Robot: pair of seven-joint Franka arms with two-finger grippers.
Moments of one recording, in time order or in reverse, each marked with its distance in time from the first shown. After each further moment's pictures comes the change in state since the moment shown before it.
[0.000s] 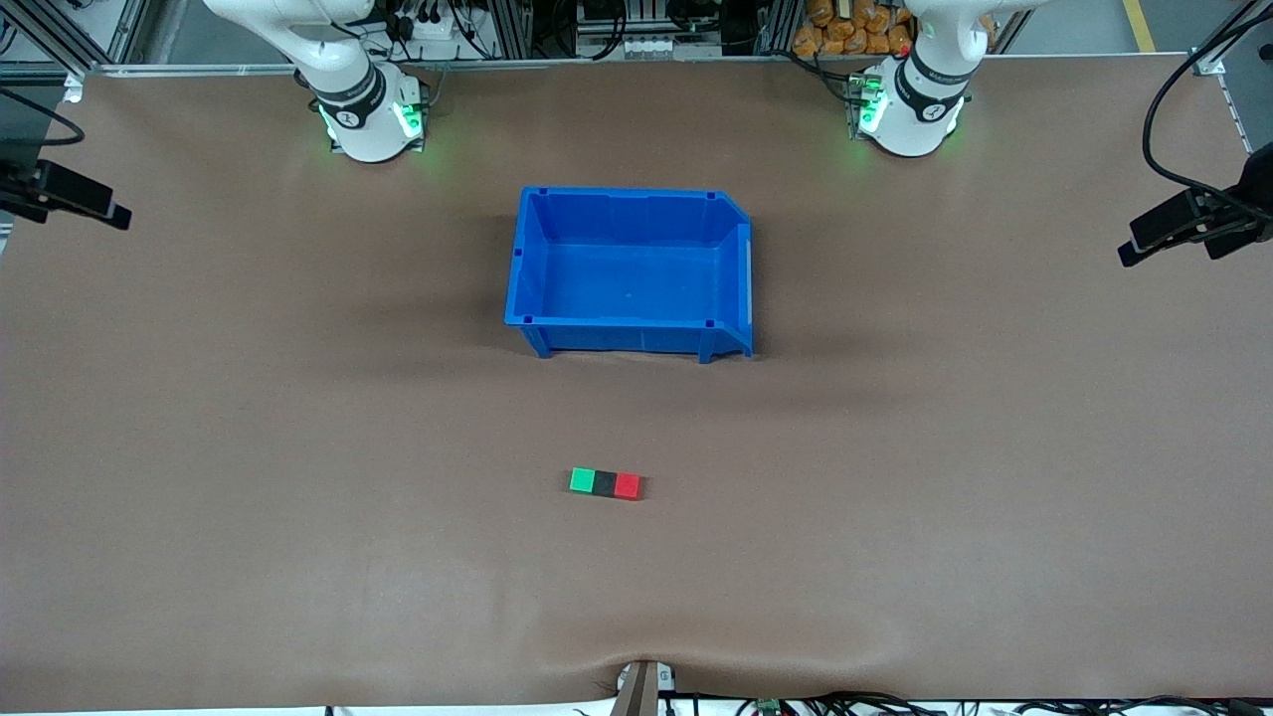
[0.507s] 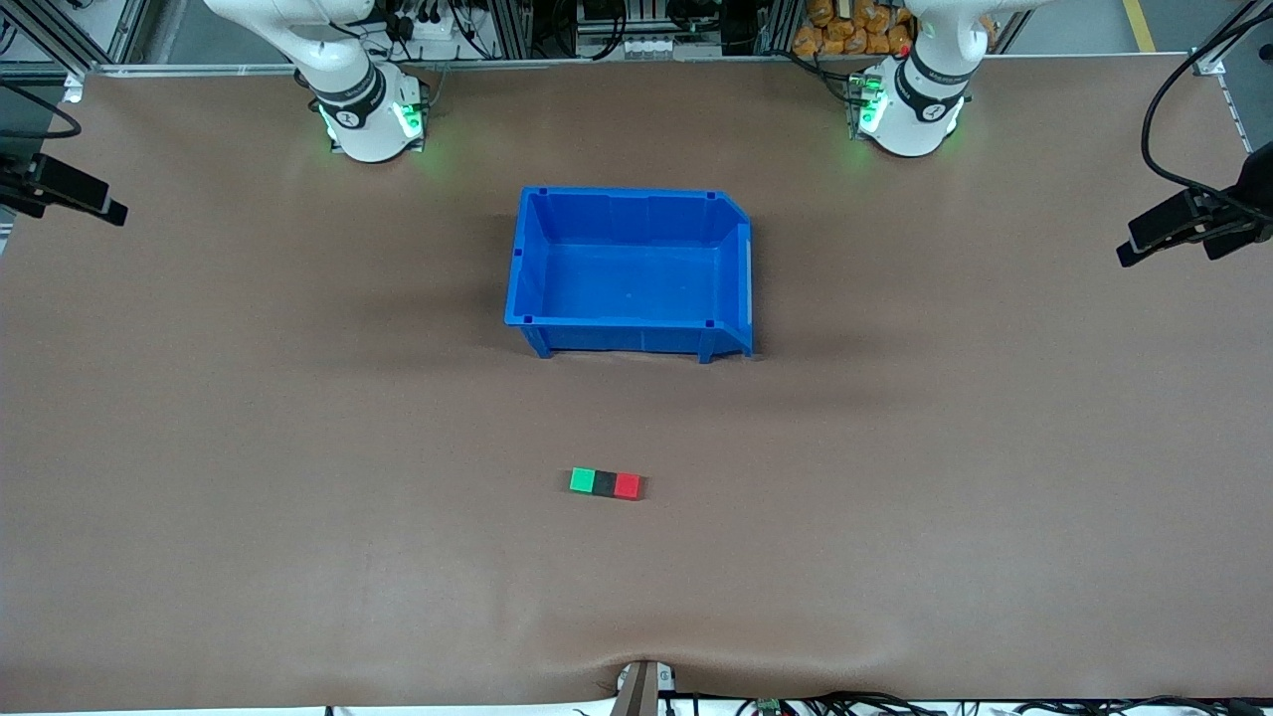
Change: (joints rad) left arm -0.002 0.001 -0.001 0.000 0.000 0.000 0.000; right arm -0.005 -0.028 0.002 -0.066 -0.001 0.062 0.003
